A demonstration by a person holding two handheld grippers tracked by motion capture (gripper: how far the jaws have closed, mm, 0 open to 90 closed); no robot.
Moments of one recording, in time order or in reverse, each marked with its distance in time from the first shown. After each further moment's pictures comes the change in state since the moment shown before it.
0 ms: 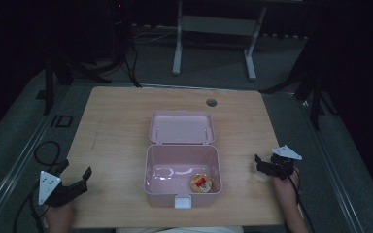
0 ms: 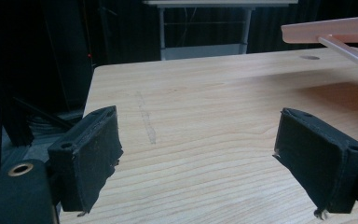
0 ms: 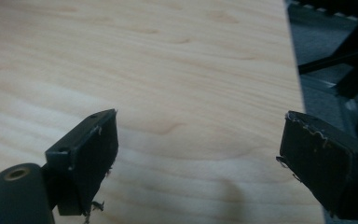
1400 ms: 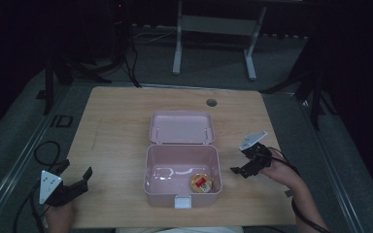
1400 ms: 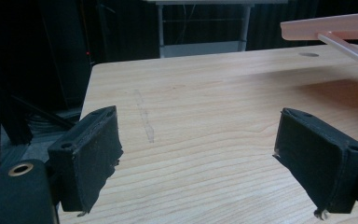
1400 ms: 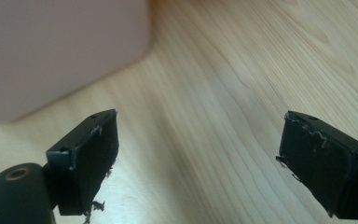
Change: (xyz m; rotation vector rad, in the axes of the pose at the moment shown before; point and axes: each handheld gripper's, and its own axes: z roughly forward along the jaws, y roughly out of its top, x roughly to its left) left arm -0.001 0.001 0.001 0.013 -0.006 0.005; right arm 0.065 0.085 -0.011 0.304 0.615 -0.503
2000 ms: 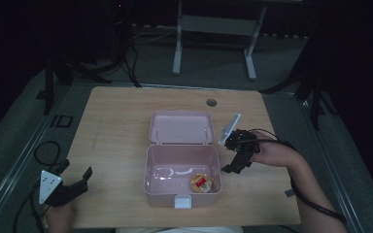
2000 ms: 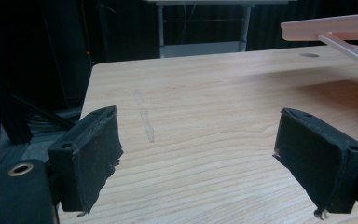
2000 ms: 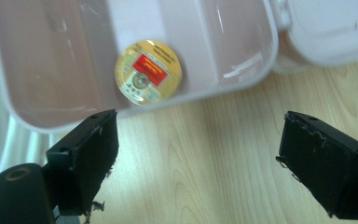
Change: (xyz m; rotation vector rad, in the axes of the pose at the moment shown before) left arm 0.000 0.000 0.000 -0.001 0.001 -0.005; right arm 0.040 0.103 -0.046 0.238 0.160 -0.247
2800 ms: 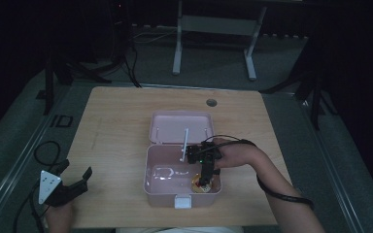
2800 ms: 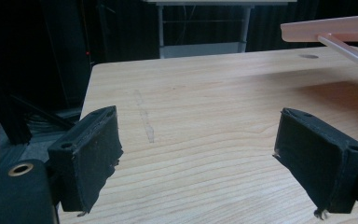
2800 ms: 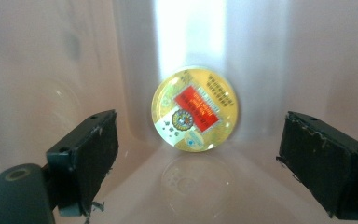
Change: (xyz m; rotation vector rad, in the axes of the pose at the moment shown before) left arm 0.001 0.000 0.000 -0.001 -0.002 -0.002; right arm 0.028 0.083 0.066 0.276 0.132 -0.164
